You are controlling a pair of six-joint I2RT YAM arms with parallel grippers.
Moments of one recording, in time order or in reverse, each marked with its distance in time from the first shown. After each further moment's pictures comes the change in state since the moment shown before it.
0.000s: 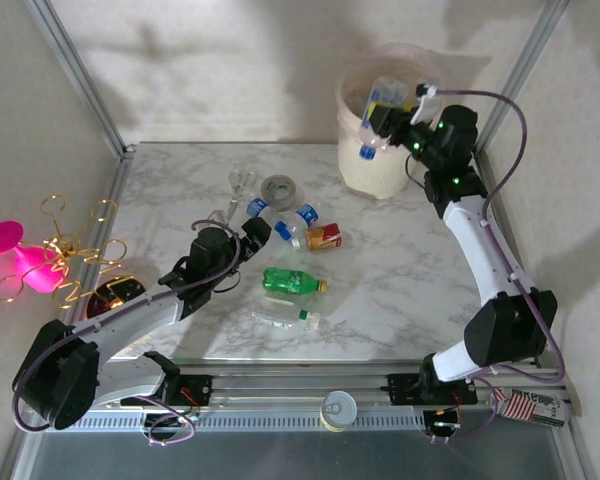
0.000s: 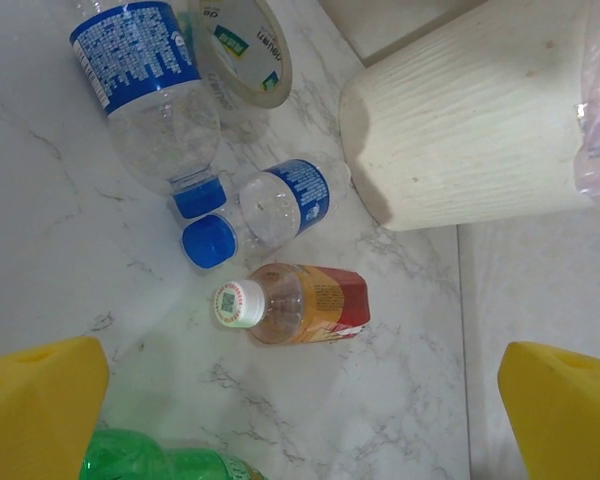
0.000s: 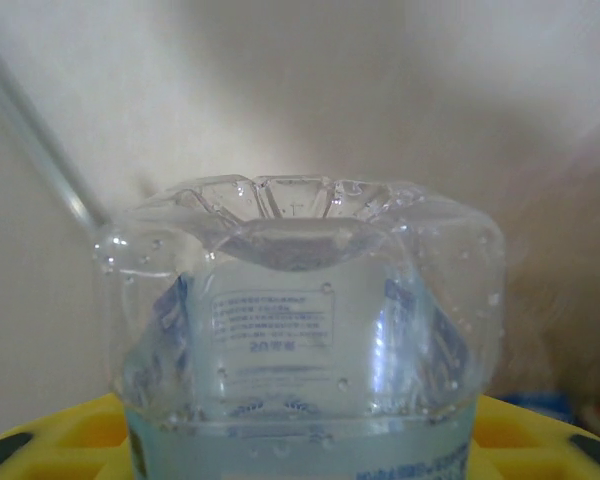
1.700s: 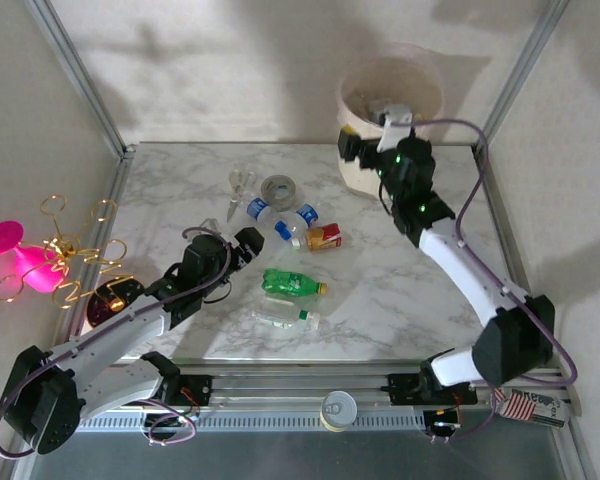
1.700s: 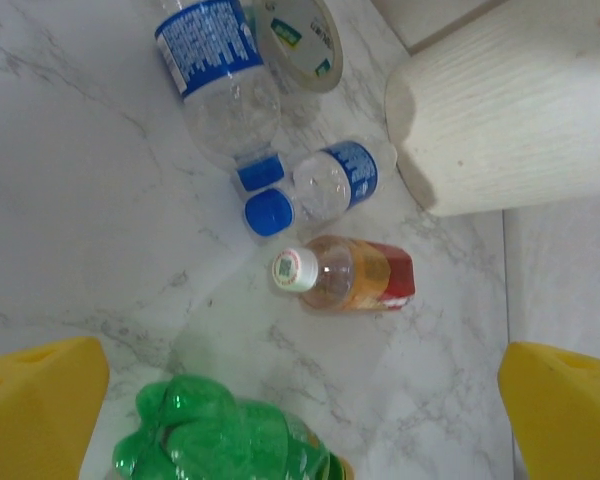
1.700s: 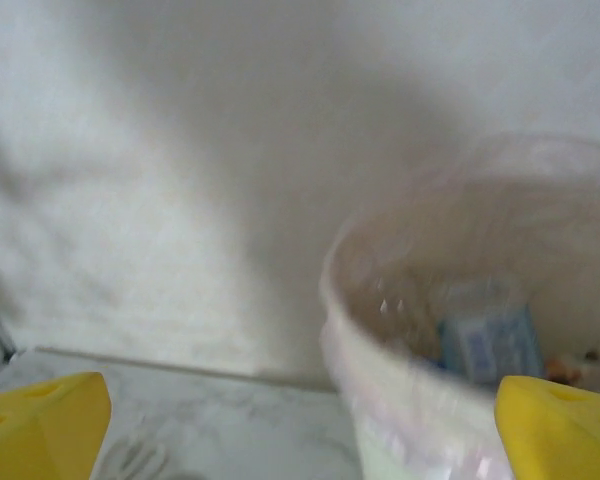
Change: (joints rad) left arm -0.041 -0.149 0.002 -0.254 -0.059 0.018; right arm 0.280 -0.134 -0.277 0.055 0.543 -0.284
